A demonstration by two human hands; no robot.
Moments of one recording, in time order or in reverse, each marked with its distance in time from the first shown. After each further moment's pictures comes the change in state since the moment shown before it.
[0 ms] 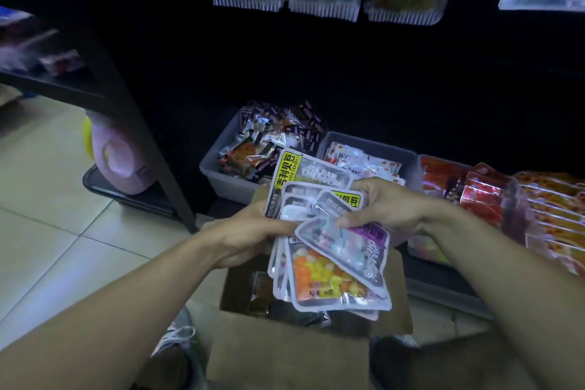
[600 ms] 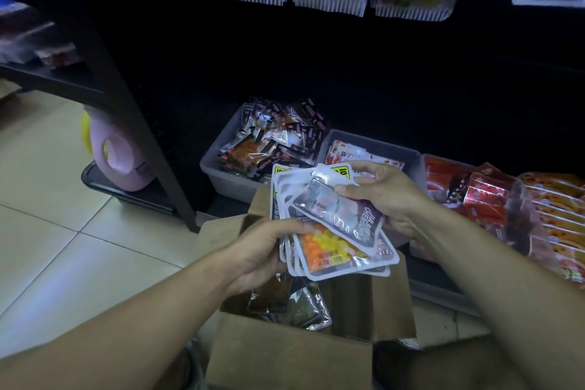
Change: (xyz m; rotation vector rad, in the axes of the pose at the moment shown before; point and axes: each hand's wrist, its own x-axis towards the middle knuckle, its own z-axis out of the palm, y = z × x) left_hand -0.001 -0.013 0.026 -0.338 0.108 -0.093; right_hand 0.020 -0.009 0.015 0.309 0.496 -0.005
